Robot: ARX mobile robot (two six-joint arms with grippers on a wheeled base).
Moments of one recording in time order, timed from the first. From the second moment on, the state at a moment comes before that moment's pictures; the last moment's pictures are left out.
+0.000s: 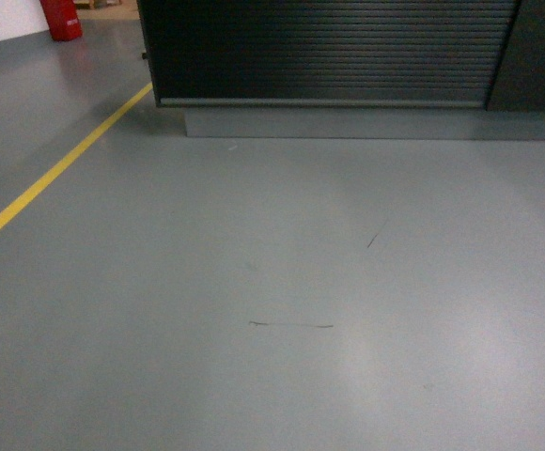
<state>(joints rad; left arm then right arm) 0.00 0.01 0.01 0.00 0.00 0.00 0.00 0.00 0.01 -0.01 0.00 0.00</state>
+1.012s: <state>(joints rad) 0.00 0.01 0.01 0.00 0.00 0.00 0.00 0.00 0.01 -0.01 0.00 0.00</state>
